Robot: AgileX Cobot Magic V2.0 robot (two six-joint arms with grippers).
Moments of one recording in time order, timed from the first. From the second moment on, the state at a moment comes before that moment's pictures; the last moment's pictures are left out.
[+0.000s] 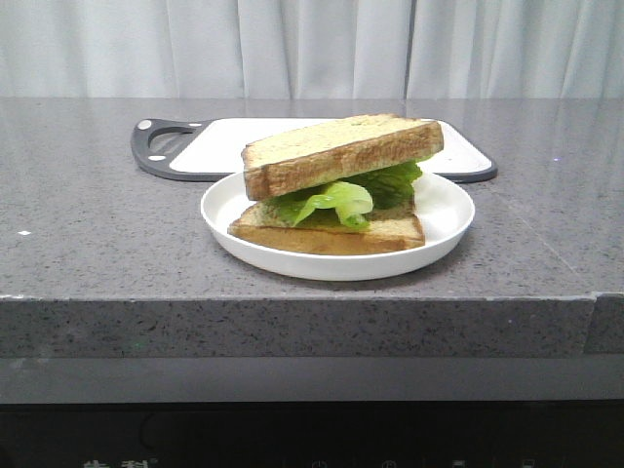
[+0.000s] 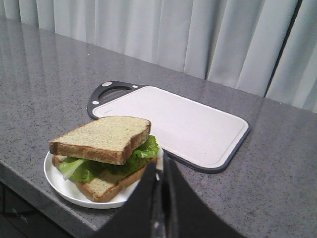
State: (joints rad) left arm 0.00 -0.01 0.01 -0.06 0.17 0.10; right arm 0.45 0.22 -0.42 0.10 0.32 -0.17
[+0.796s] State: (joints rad) left arm 0.00 -0.01 0.01 -0.06 0.17 0.10; right arm 0.22 0.10 -0.17 0.09 0.17 -0.13
